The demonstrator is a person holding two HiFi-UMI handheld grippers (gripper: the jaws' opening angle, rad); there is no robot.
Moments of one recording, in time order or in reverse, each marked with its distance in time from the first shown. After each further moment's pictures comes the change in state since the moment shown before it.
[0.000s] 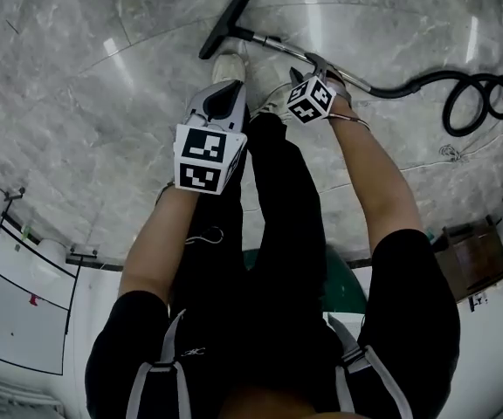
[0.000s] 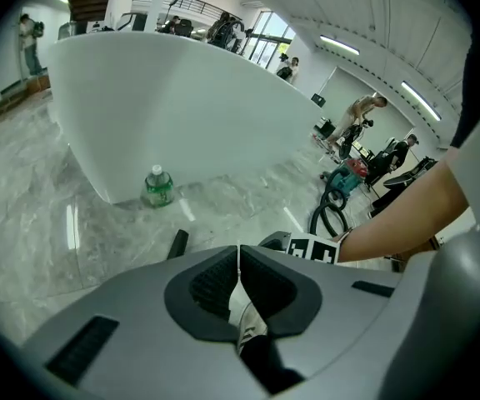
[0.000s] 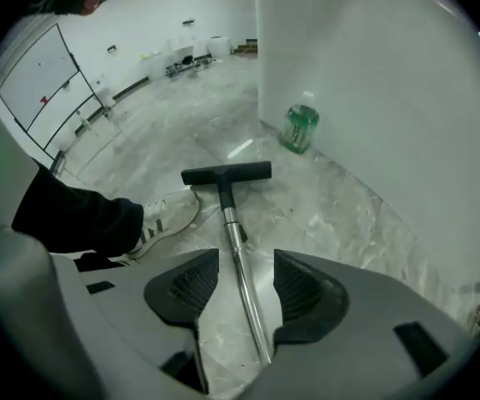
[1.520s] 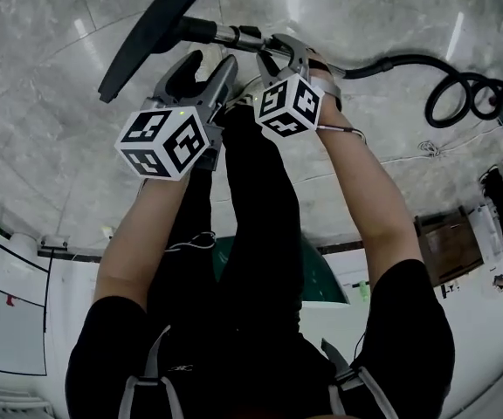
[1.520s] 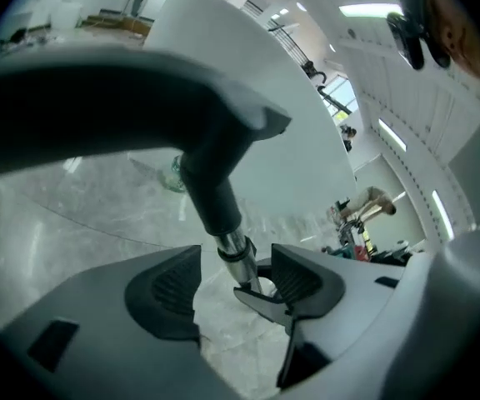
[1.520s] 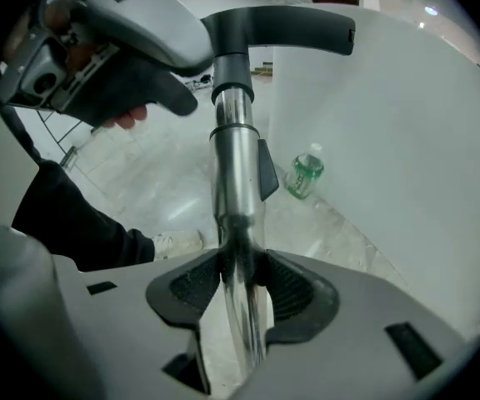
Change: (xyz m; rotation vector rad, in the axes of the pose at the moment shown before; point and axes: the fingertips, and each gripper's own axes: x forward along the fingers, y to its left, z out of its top) left arm 0.043 0.043 -0.001 -0.544 -0.212 -0.071; right arm -0.046 -0.001 0.084 -0.105 -0.135 0.010
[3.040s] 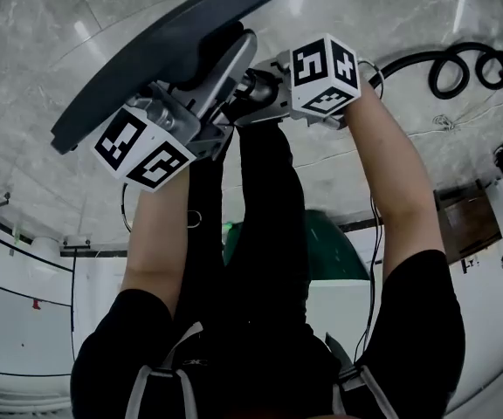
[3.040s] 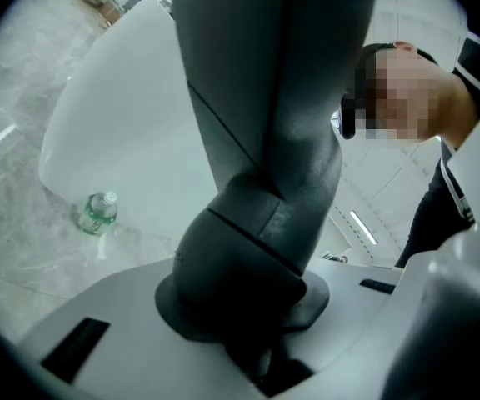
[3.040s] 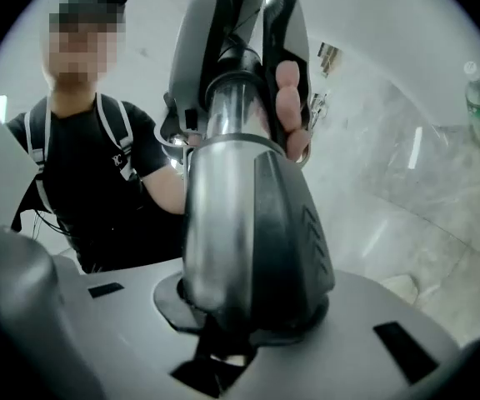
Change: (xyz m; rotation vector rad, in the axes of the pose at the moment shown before) left arm -0.042 -0.076 0.096 0.074 -0.201 -0.509; right arm -0.126 0.121 0.104 0.189 -0.284 1.370
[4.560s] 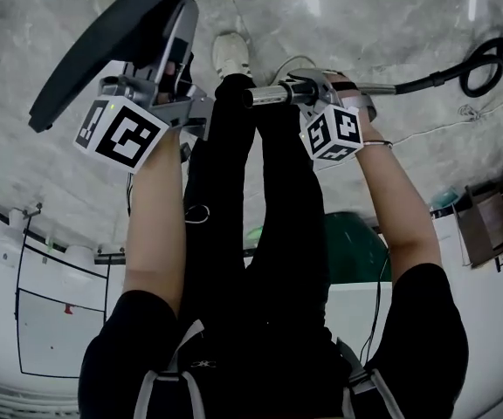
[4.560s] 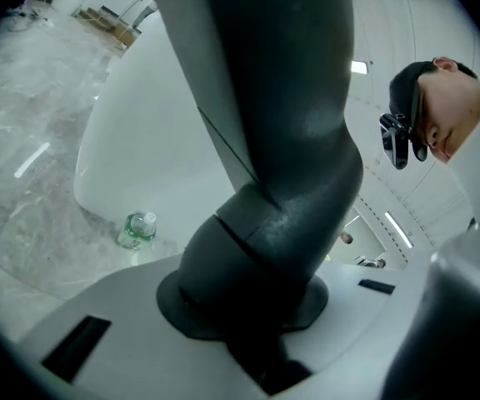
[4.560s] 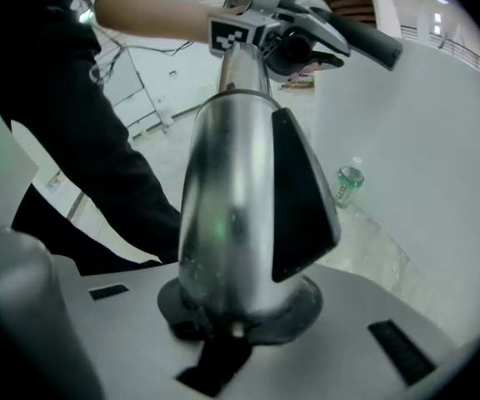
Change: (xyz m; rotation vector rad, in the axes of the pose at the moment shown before) left arm -0.006 0.051 0.047 -0.026 -0.057 0.189; right arm -0.057 -0.075 -0.111 -0.298 0.287 -1.134
